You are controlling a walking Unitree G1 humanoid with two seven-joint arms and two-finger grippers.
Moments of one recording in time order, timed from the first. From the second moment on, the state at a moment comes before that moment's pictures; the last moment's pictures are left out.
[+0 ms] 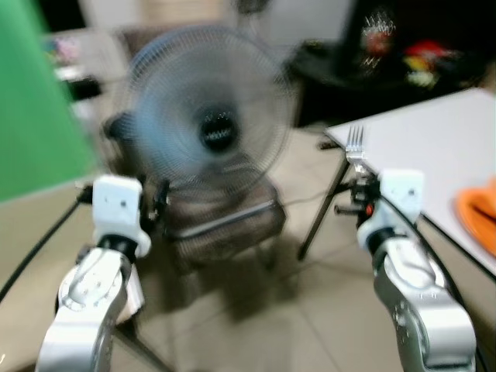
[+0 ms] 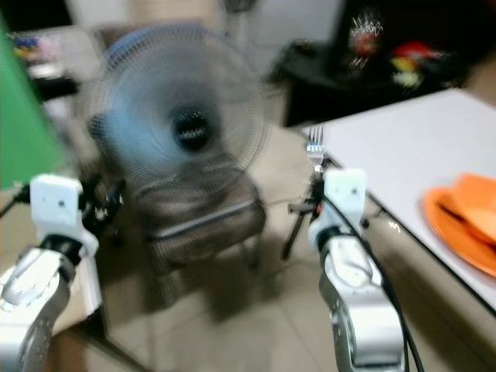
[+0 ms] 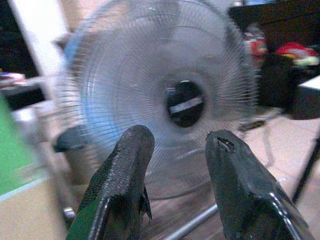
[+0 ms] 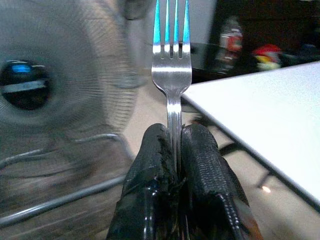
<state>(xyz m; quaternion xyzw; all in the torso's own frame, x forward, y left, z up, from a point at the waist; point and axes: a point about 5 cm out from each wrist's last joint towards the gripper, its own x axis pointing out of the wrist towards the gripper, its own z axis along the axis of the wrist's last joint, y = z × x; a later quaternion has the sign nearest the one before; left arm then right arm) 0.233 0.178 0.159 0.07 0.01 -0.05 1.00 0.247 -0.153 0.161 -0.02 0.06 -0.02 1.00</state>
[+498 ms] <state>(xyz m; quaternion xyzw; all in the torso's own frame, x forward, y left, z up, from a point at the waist) 0.238 0.175 0.161 0.06 0.00 -0.06 1.00 0.244 -0.155 0.166 -0.03 0.05 -0.03 1.00</state>
